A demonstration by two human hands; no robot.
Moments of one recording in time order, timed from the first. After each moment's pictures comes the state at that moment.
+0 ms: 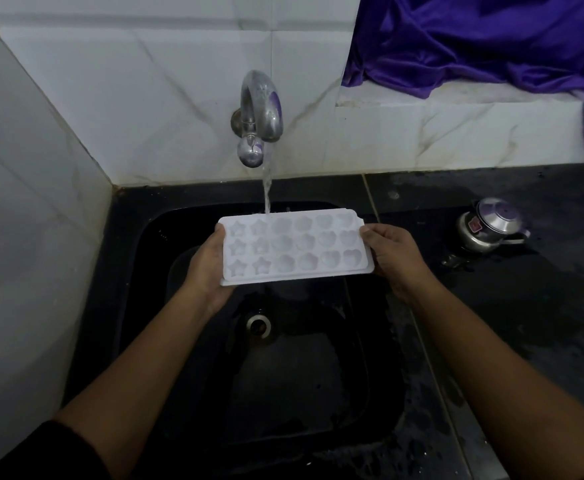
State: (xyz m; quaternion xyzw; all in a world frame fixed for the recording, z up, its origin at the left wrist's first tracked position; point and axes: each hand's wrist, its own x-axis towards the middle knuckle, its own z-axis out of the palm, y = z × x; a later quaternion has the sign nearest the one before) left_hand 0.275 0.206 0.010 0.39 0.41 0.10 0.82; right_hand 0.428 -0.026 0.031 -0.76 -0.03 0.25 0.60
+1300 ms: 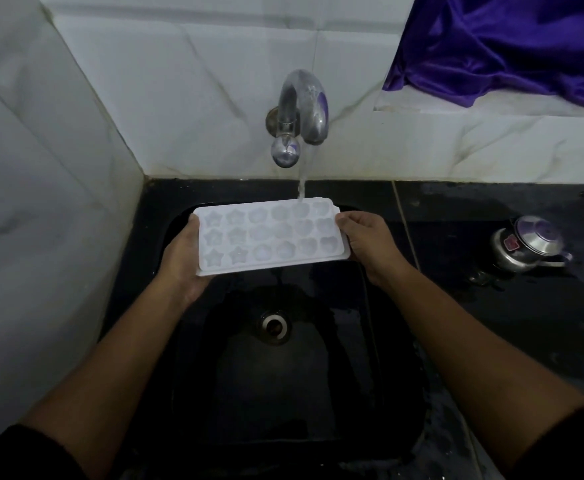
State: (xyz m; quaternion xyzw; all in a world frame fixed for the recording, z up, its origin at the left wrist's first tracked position) left_hand 0.242 0.266 0.011 0.40 0.43 0.17 0.79; right_hand 0.422 0.060 0.029 -0.77 -0.08 0.28 0.57
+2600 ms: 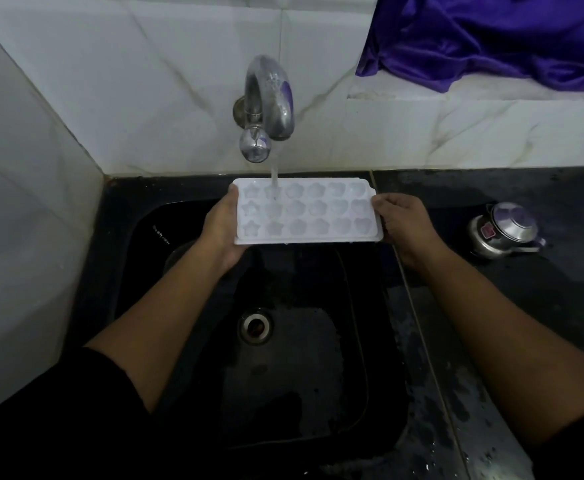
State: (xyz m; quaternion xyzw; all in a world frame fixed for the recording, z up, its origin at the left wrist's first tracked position) left_hand 0.343 0.231 0.017 0.40 0.41 0.11 0.81; right_hand 0.494 0.003 0.025 -0.80 -0.03 0.21 0.57
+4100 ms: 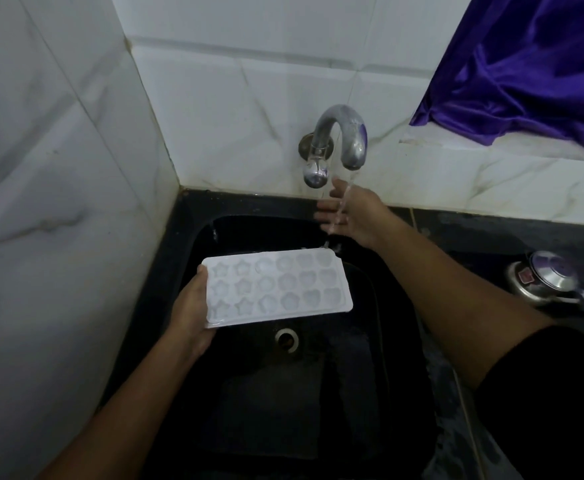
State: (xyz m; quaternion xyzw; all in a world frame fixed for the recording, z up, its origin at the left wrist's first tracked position) left_hand 0.175 0.235 0.008 0.38 0.50 0.18 0.76; right_hand 0.448 0.143 0.075 -0.69 -0.05 0.43 0.59
